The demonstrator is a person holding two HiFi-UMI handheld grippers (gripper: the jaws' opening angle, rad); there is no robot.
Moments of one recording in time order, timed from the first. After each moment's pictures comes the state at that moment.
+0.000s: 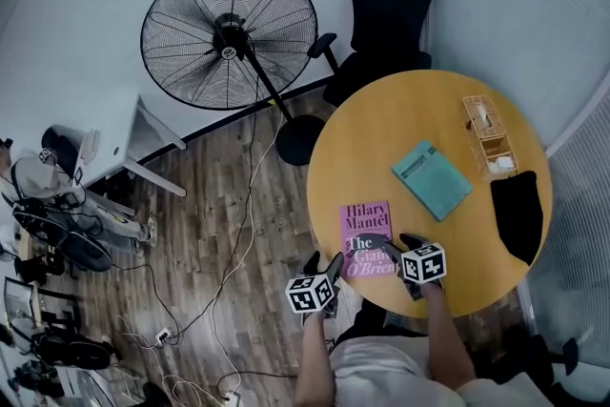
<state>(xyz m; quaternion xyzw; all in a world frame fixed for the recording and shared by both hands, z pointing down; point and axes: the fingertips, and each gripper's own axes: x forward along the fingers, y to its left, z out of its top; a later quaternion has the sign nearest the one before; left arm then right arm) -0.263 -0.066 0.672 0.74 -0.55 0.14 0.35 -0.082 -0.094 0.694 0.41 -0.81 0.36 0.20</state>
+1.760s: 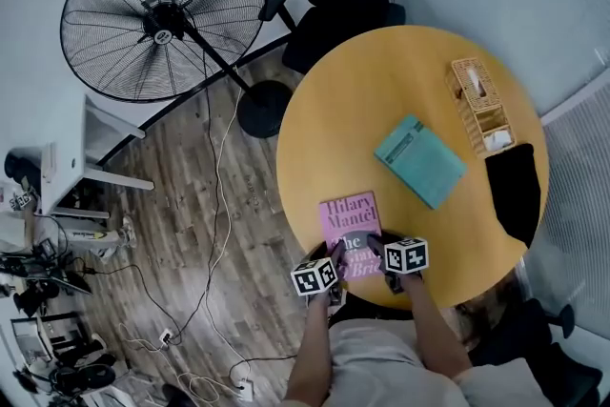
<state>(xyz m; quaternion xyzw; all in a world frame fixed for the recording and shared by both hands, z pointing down) -0.224 -0.102 0.796 0.70 -0.48 0.21 0.48 -0.102 -0.105 0.795 0.42 -0.73 0.51 0.19</state>
